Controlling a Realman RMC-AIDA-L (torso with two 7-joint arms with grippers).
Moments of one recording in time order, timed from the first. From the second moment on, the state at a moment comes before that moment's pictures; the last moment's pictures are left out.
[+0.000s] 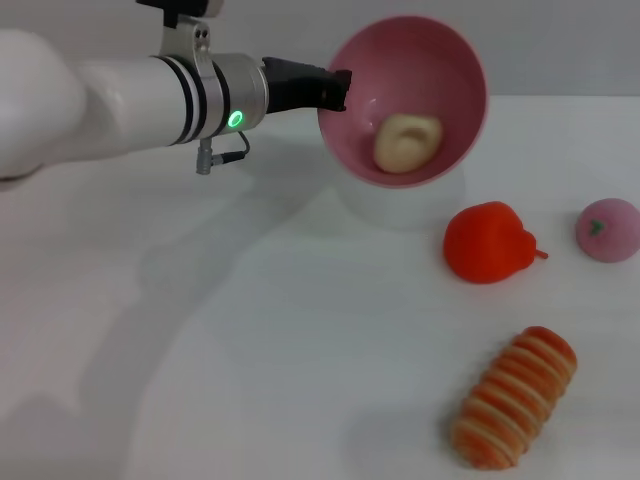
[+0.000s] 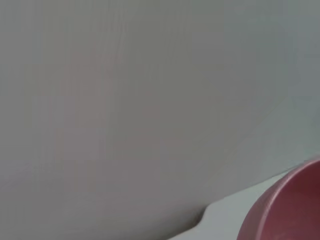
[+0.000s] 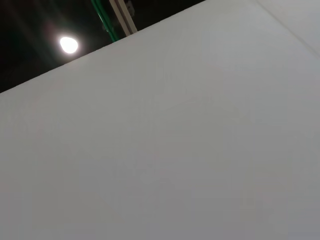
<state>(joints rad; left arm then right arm) -0.73 -2.07 1.62 0.87 1.92 0.51 -2.40 0.29 2.07 -0.64 -0.44 -0.56 -1.75 0.88</state>
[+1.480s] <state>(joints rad) -0.47 -2.07 2.43 0.99 2.19 -0.83 -2.11 0.29 2.07 -0.69 -0.42 -0.56 -1.74 0.94</state>
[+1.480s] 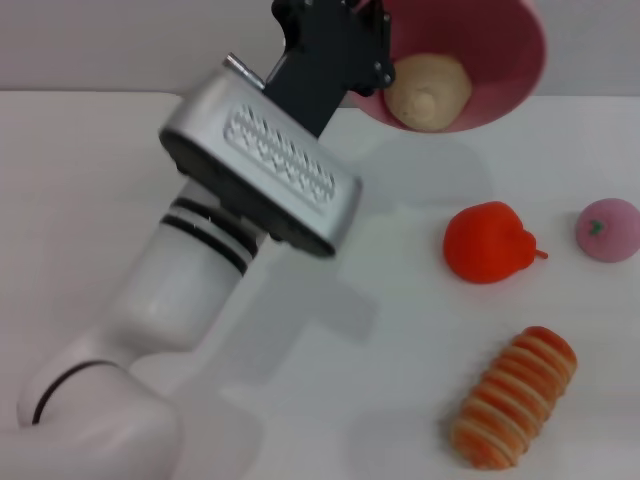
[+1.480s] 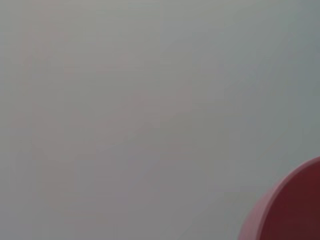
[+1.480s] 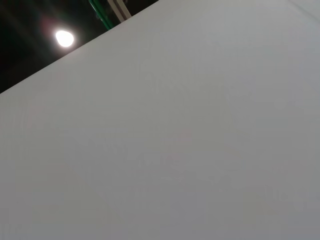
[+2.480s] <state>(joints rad) -0.48 -2.07 2.52 0.98 2.23 -1.10 -2.03 0.31 2.07 -0.69 -0.42 -0.56 -1.74 0.94</state>
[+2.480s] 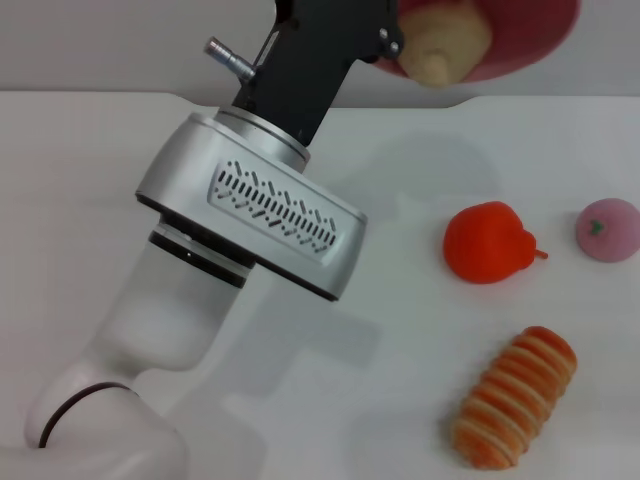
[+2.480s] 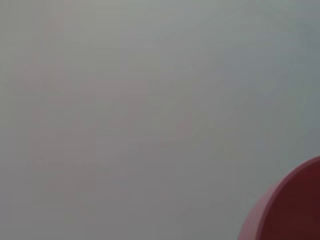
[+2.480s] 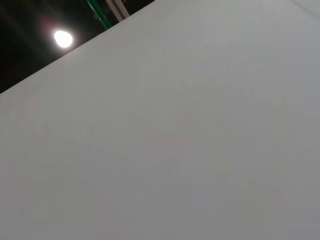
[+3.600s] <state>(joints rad) -0.46 -2.07 2.42 0.97 2.24 -1.01 -2.16 0.31 2.07 -0.72 -0.41 -0.56 -1.73 0.94</state>
